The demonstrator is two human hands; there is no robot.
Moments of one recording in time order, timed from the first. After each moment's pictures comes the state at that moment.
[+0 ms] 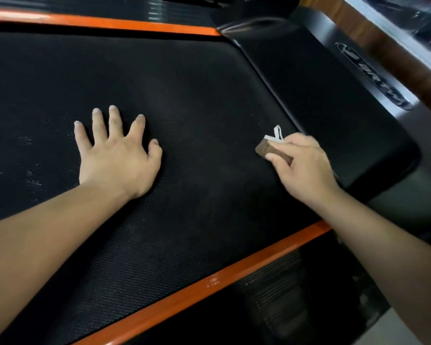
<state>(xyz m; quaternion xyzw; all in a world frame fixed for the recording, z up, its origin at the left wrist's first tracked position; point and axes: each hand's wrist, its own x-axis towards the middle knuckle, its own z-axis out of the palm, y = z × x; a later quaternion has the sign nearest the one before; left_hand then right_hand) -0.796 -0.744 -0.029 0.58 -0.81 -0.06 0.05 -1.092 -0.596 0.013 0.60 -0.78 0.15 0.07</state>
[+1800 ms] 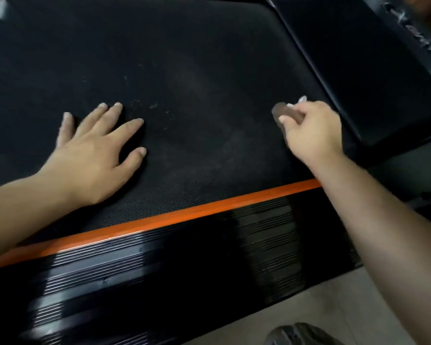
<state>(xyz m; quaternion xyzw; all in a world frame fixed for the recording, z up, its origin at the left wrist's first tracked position) -0.670 -0.660 -0.019 0.50 -0.86 -0.12 0.05 -1.031 -0.584 0.026 0.50 -0.84 0.20 0.02</state>
